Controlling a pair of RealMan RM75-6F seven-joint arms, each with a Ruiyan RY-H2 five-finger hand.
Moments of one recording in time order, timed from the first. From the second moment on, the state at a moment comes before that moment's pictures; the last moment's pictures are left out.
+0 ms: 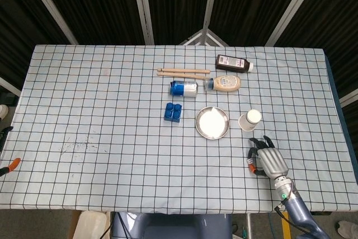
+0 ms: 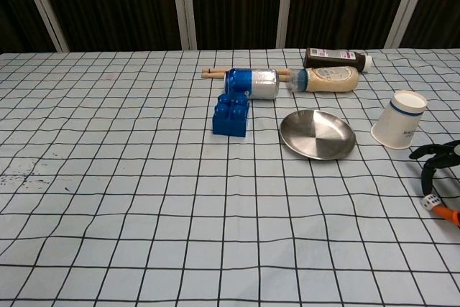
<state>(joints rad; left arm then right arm) -0.07 -1.18 -0.10 -1.49 1.39 1.51 0.17 0.33 -1.50 0.02 -1.28 -1.43 1.10 0.02</state>
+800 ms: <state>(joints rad) -0.06 -1.16 -0.10 -1.50 1.40 1.53 0.12 0.30 -1.39 0.02 -1.48 -1.47 1.22 -0.06</state>
